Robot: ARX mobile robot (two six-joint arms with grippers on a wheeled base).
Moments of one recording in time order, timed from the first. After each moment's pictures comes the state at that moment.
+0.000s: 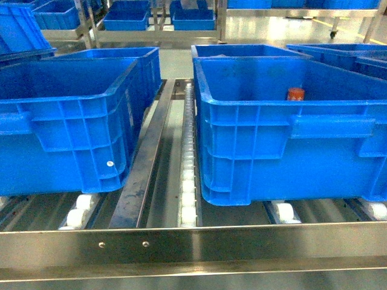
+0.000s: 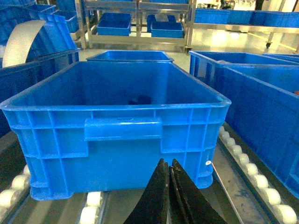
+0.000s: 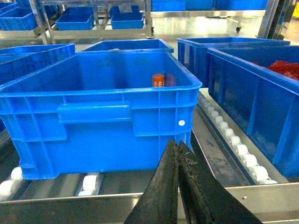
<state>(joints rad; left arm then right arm) 0.00 0.77 0.07 0.69 0.00 0.00 0.00 0.58 0.01 0.57 0.00 -0.01</state>
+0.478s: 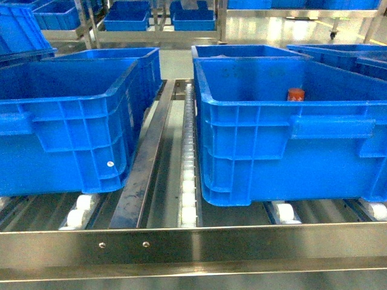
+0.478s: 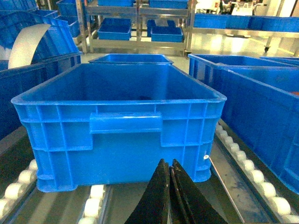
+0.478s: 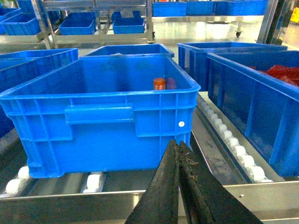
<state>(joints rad) 0.00 0.54 0.02 0.52 0.00 0.00 0.00 0.35 0.01 0.35 0.00 -0.01</state>
